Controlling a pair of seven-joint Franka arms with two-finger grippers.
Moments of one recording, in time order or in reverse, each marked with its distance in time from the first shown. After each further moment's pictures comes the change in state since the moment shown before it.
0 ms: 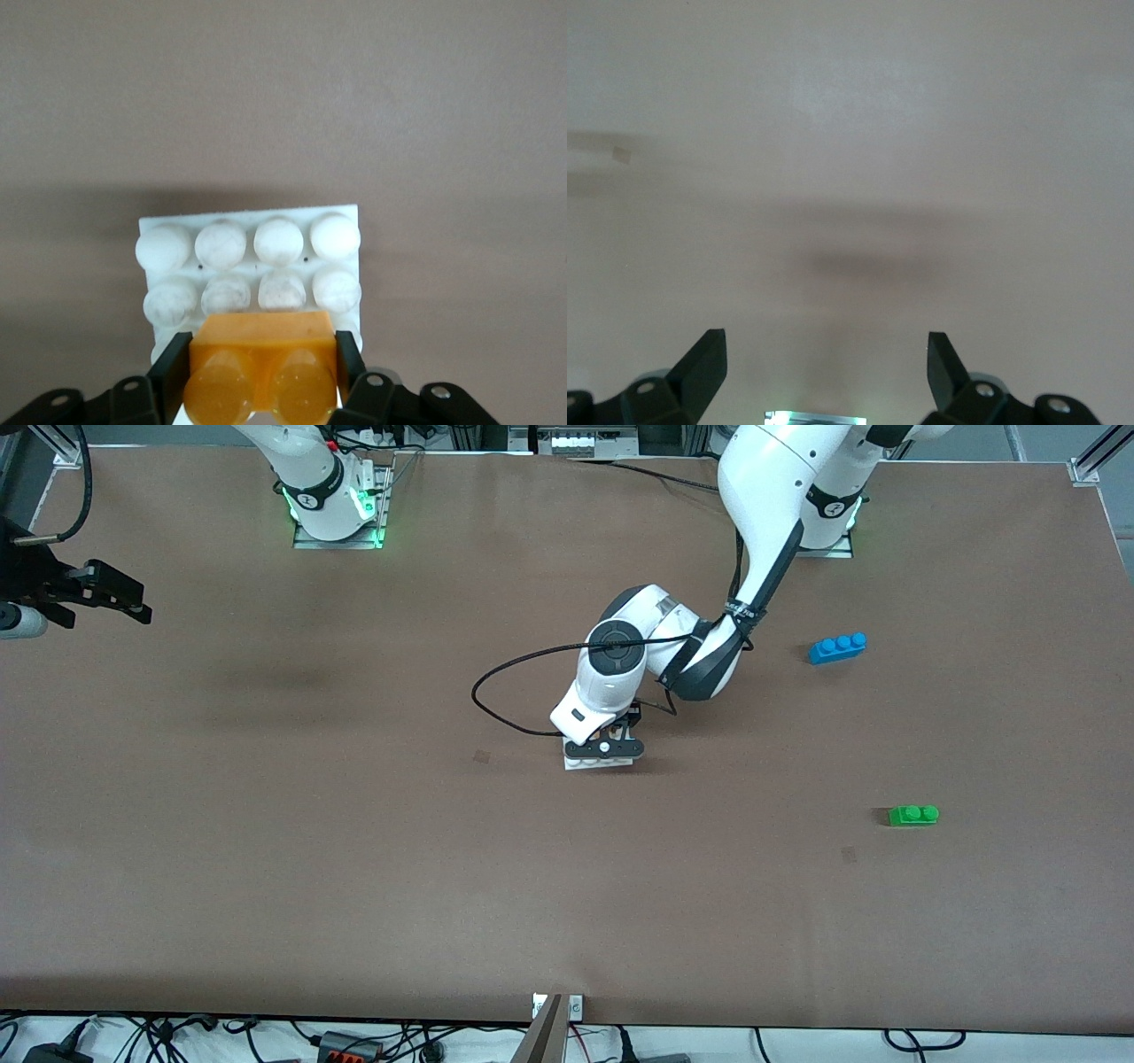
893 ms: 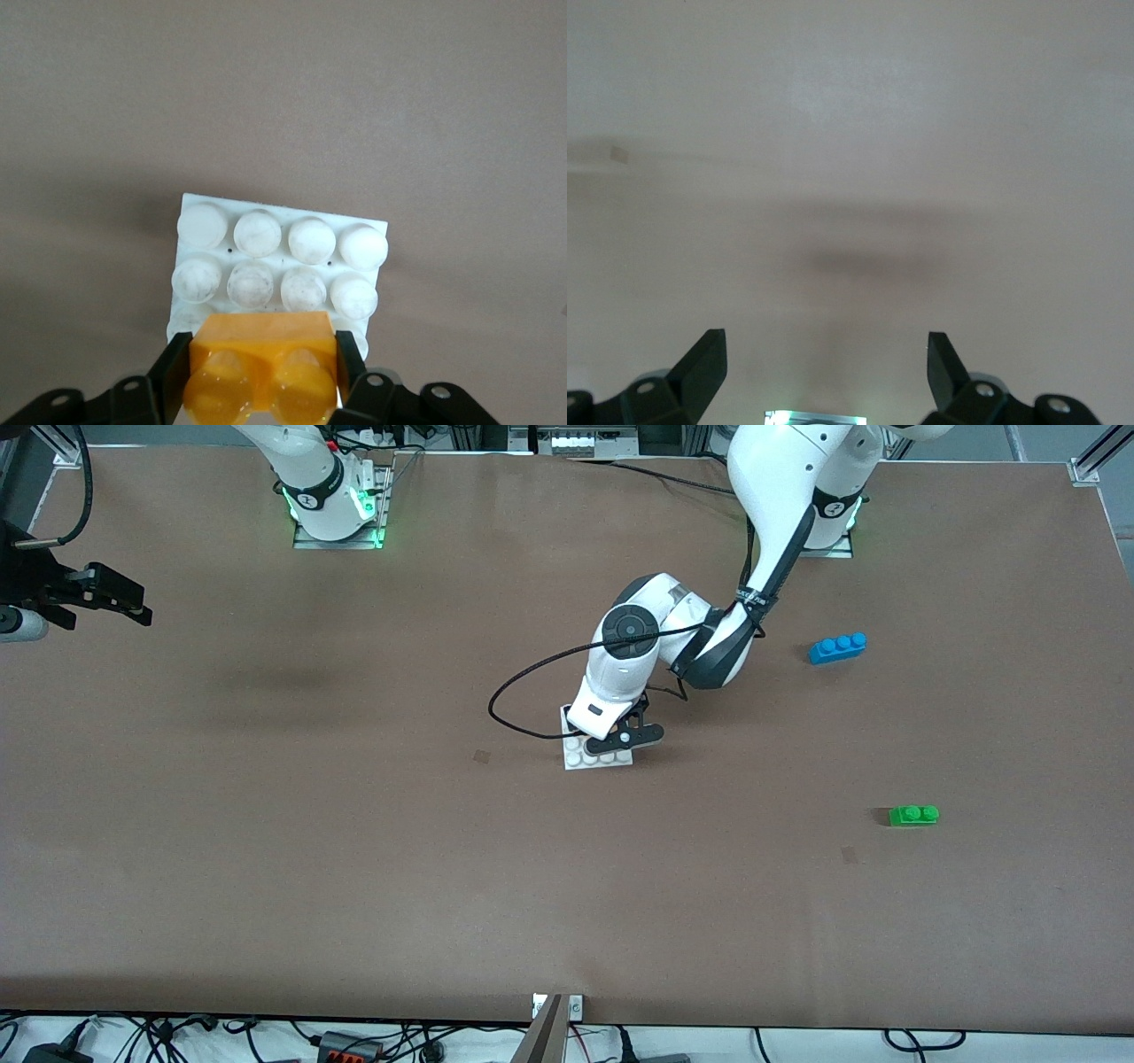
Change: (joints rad) left arm -0.005 -0.057 0.008 -0.077 0.000 0.034 -0.202; right arm -0.001 0.006 -0.002 0.000 0.000 0.000 0.000
